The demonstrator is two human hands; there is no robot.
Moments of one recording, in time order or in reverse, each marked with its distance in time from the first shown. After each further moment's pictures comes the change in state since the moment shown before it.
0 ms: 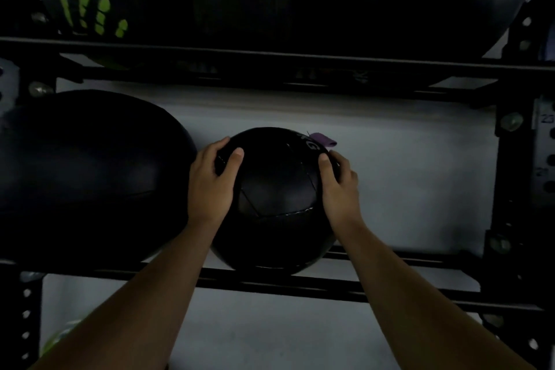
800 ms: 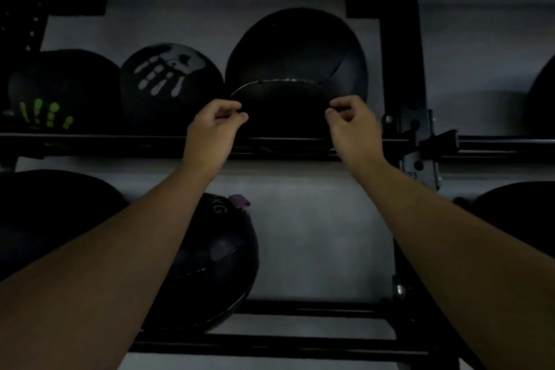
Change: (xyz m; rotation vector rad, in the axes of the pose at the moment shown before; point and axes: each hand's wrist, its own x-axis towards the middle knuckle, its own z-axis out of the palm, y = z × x) left_hand 0.008 0.269 0.109 -0.118 -0.051 0.226; right_hand 0.075 -0.183 -0.230 -0.074 0.165 -0.385
